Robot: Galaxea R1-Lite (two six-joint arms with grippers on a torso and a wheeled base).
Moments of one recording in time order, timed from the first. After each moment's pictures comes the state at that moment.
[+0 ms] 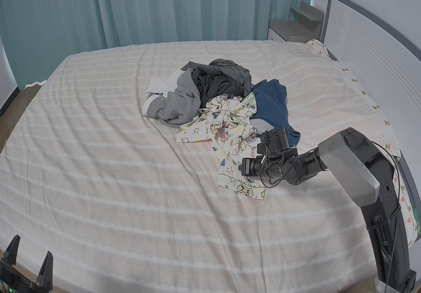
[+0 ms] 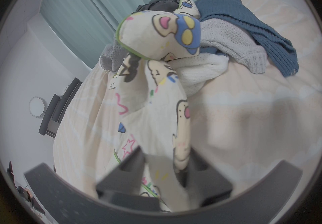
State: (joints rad) left arm 0.00 0.02 -0.02 0.00 0.02 -0.01; right arm 0.41 2.62 -1.68 -0.33 0.13 0.35
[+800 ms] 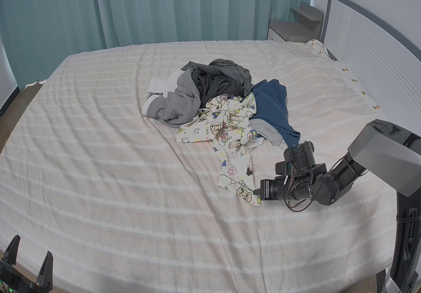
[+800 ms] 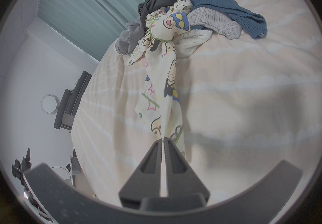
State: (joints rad) left arm 0.00 0.02 -0.02 0.00 0.02 -0.01; right arm 0.42 2.31 -1.06 -0.53 0.26 0.38
